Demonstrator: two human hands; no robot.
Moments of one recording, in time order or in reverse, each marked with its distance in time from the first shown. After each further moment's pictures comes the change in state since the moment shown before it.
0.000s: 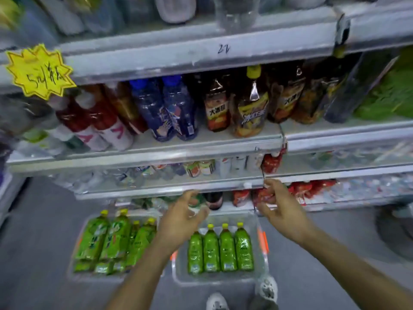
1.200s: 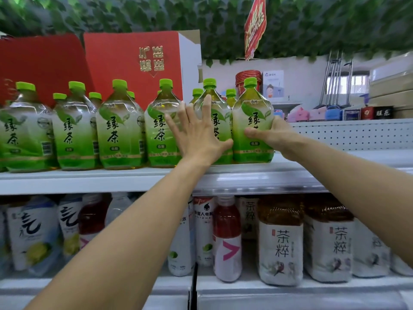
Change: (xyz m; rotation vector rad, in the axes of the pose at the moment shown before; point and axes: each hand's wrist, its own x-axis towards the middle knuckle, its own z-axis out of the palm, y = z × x) left_hand 0.044 0.633 -0.169 0.467 1.286 0.576; right_hand 0.159 -0.241 -0.585 0.341 0.407 -0.605
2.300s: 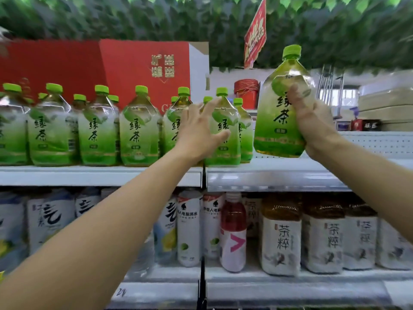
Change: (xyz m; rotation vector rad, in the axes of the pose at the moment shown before) left_hand -0.020 -0.037 -0.070 -0.473 -0.140 0.158; right_hand -0.091 -0.072 -0.012 0.353 0.361 -0.146
